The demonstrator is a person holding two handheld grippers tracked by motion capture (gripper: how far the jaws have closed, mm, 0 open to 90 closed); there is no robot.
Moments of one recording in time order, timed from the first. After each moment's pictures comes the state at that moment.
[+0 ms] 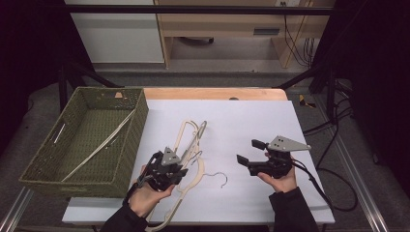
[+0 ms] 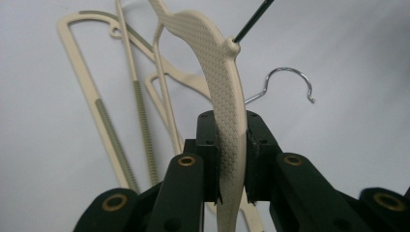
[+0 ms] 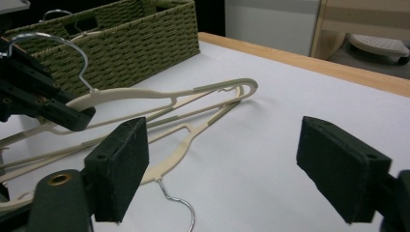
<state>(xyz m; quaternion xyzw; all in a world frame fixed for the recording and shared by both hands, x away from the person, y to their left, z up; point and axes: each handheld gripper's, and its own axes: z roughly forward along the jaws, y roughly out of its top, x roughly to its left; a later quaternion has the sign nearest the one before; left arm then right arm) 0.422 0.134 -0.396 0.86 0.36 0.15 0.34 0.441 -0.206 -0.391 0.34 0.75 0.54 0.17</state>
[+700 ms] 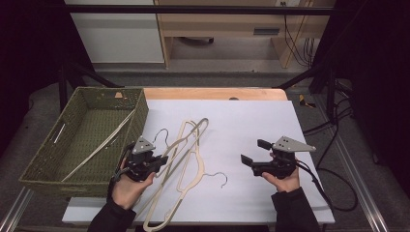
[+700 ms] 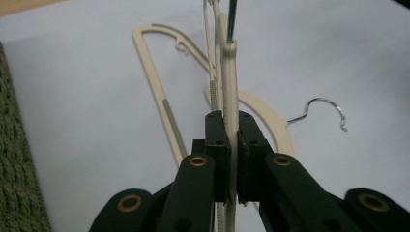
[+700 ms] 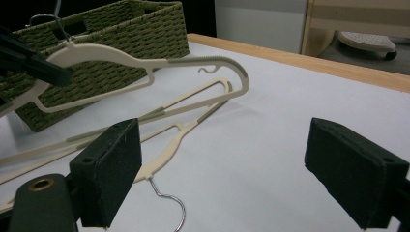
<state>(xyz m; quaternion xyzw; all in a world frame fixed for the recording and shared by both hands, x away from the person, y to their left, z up) 0.430 0.183 -0.375 0.80 0.42 0.16 0.39 0.441 -0.216 -0.394 0.36 0.74 0.54 0.18</state>
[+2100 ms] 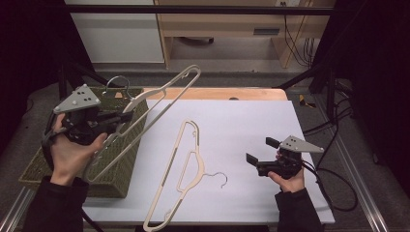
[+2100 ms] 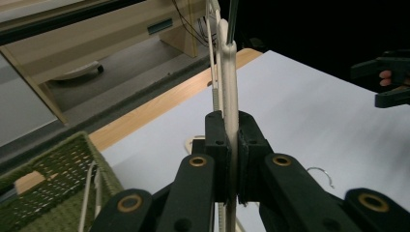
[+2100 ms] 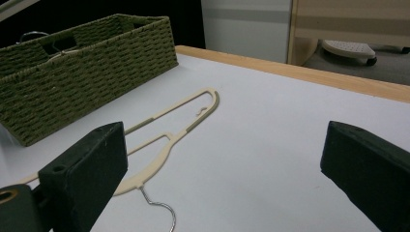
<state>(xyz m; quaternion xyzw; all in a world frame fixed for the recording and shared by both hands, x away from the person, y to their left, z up) 0.432 0.251 -0.215 0.79 0.32 0.25 0.46 0.437 -0.227 -0.388 0.38 0.72 0.55 0.20</state>
